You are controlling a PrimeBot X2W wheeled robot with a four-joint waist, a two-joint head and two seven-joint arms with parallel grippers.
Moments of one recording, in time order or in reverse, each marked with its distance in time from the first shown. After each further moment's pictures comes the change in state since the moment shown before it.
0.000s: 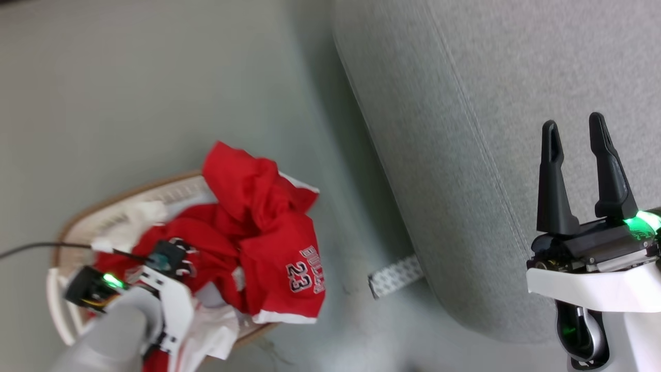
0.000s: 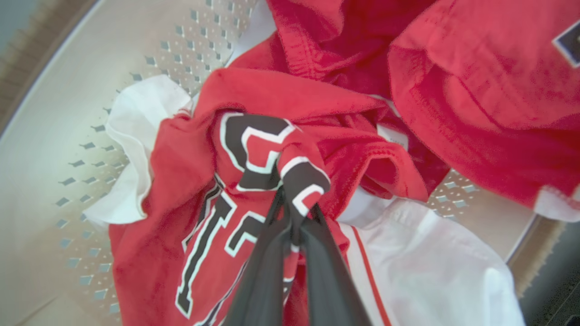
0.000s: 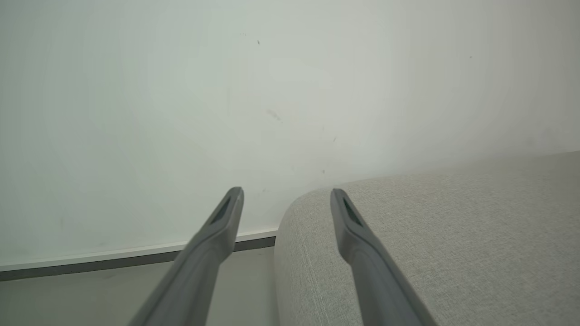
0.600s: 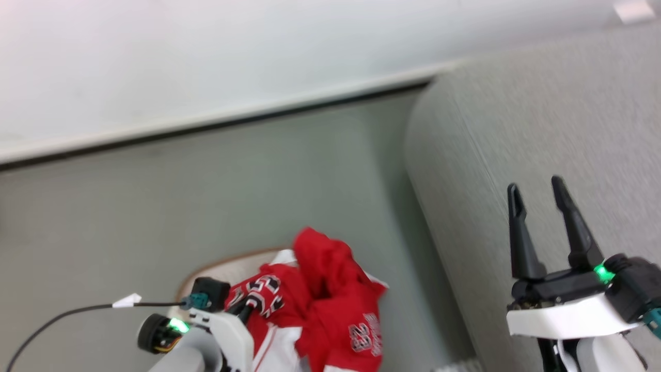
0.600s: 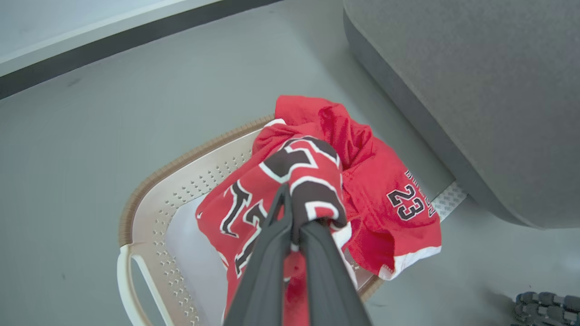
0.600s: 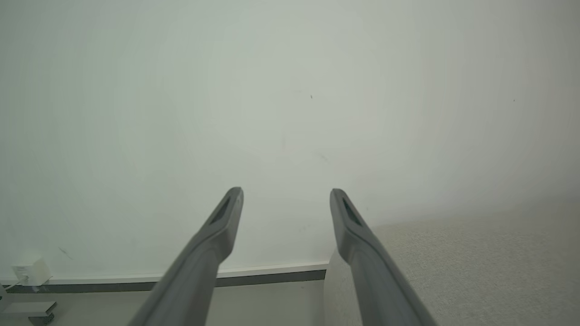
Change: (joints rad) left arm 0.166 -0.145 0.074 -0.105 -0.196 -0.001 -0.116; right arm 0.099 0.000 0.010 0.132 -0.097 0.000 0.000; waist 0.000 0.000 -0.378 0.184
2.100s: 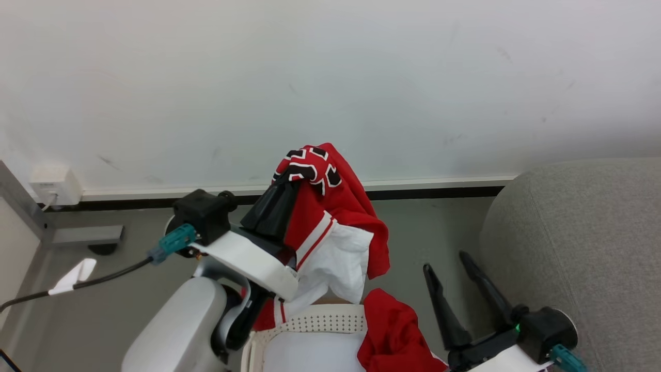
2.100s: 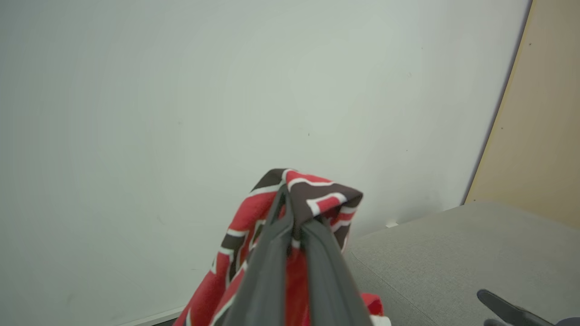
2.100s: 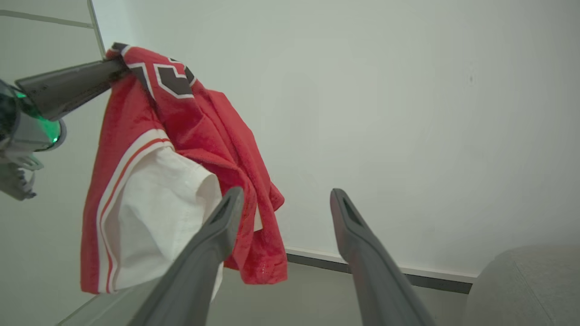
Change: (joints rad) left arm 0.098 0.070 0.241 -0.969 -0.039 0.094 0.080; right arm 0.081 0.000 0.221 0.151 0.037 0.000 0.000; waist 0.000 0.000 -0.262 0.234
